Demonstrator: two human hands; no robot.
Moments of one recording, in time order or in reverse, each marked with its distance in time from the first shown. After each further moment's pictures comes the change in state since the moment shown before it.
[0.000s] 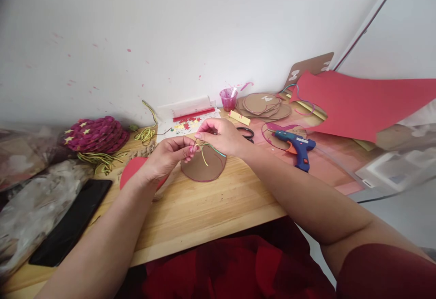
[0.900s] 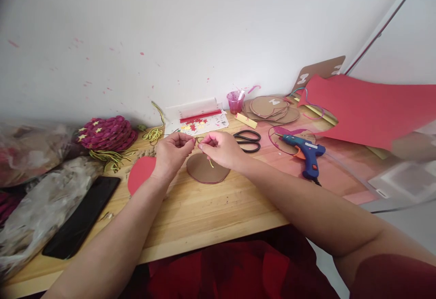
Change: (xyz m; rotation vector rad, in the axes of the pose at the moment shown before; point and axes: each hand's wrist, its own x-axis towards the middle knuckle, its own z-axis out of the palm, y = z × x) left_hand 0.011 -0.018 0.000 0.399 0.568 0.109; right_hand -0.010 0.014 0.029 0.090 0.019 0.149
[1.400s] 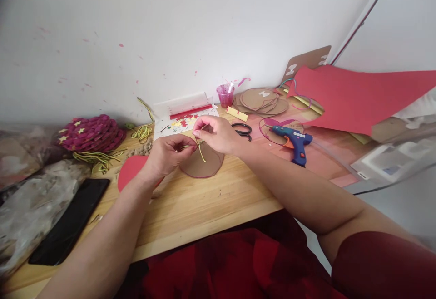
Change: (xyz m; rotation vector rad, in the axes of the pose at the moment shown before) left_hand -0.007 0.009 -0.007 0.096 -0.380 0.232; right_hand 0.010 -0.006 -0.023 -0.125 0.006 -0.285
